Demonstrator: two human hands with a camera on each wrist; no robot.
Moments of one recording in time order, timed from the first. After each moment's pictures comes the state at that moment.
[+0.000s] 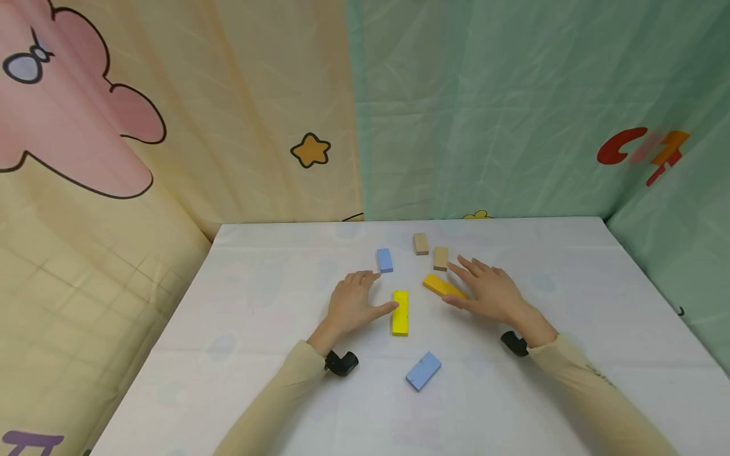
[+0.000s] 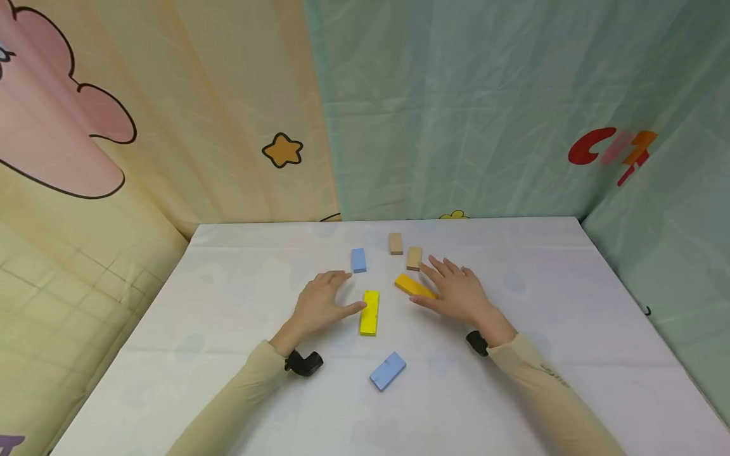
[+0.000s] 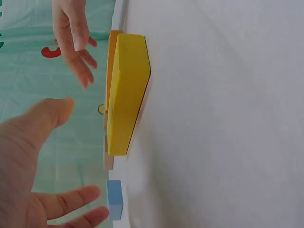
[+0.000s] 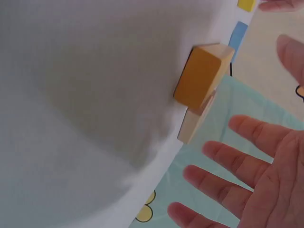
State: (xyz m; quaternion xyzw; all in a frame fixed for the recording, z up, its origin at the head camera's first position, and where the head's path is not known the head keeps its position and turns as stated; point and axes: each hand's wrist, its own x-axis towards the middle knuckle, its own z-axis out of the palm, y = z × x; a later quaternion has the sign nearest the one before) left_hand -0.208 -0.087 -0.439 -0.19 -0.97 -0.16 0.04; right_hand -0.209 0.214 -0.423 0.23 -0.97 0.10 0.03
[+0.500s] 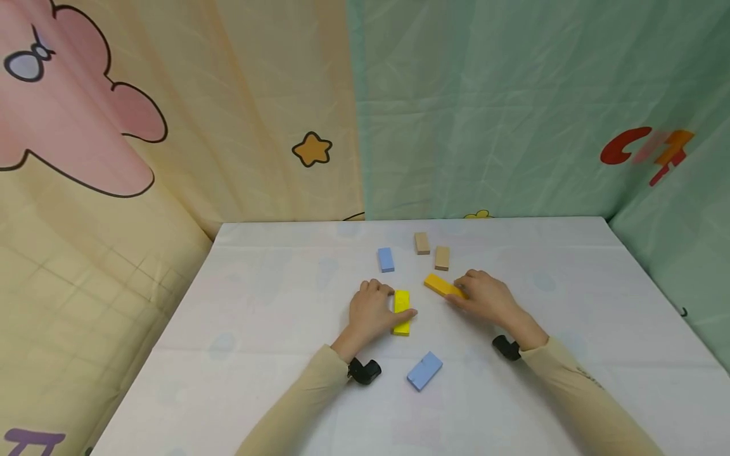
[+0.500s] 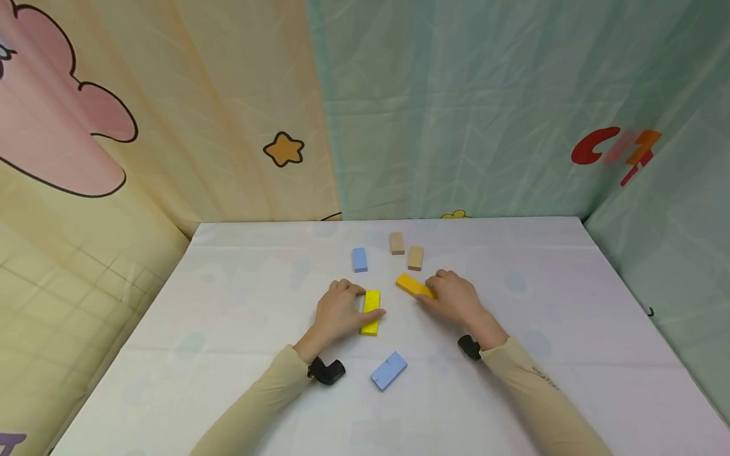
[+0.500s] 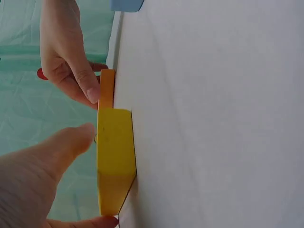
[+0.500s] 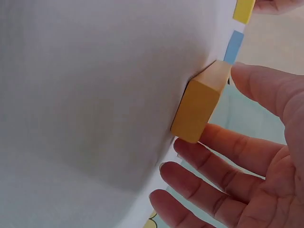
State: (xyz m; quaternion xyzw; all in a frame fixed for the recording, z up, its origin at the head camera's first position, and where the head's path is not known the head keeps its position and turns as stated) left_hand -0.198 -0.051 -0.451 -0.14 -0.98 -0.14 0.04; right_hand -0.211 0.200 -0.434 0.21 -0.97 0.13 0.04
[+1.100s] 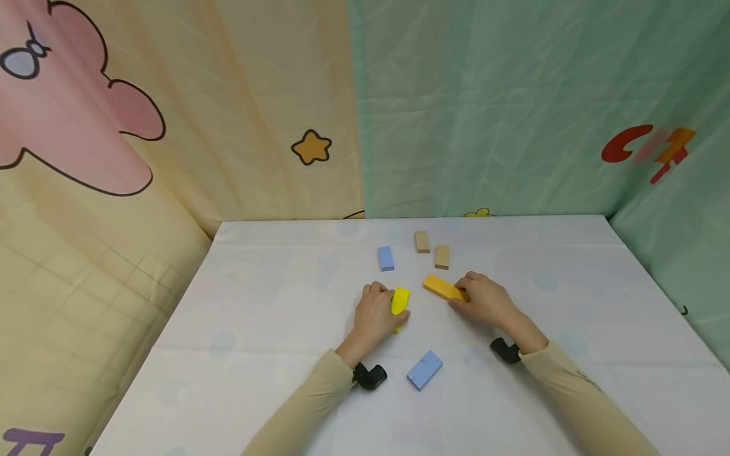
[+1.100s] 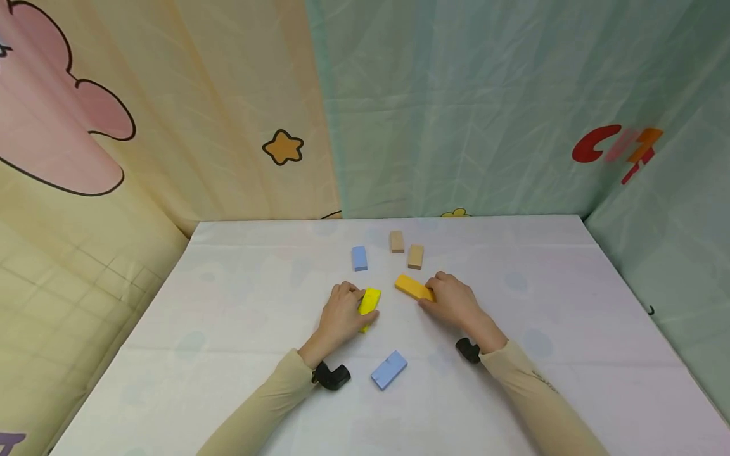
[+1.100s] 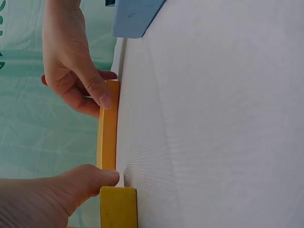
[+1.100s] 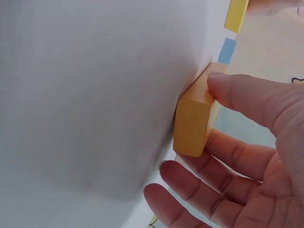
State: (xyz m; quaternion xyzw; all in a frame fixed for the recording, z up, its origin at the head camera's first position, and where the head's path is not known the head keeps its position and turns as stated) left_hand -0.187 -0.042 -0.449 -0.13 -0.97 -0.20 0.06; right_hand -0.205 0.195 -0.432 0.20 -0.97 0.17 0.02
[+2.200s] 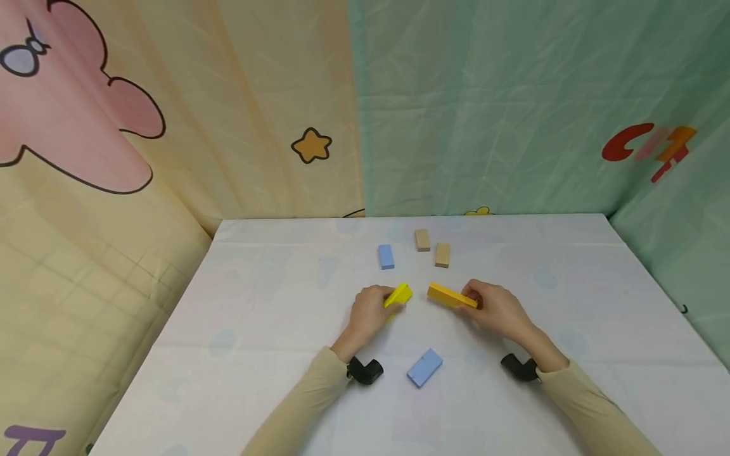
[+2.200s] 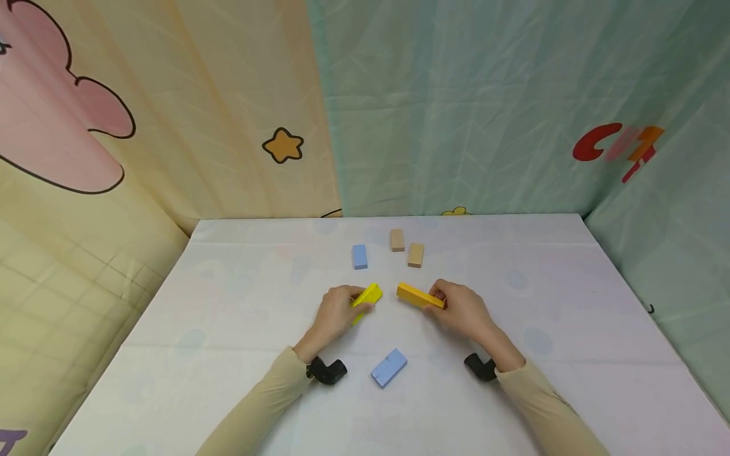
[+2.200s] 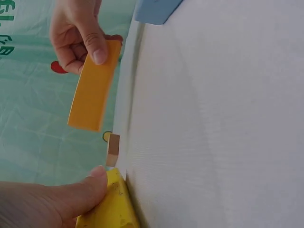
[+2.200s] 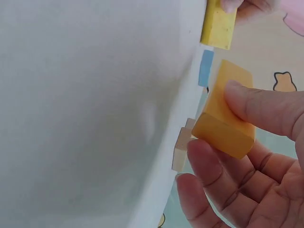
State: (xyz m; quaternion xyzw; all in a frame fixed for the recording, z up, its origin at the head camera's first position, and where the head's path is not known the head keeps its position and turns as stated) left_hand -0.193 -0.054 -0.449 -0.13 -0.93 -0.34 0.02; right_hand -0.180 0.208 -0.431 0.19 -0.94 0.27 0.05
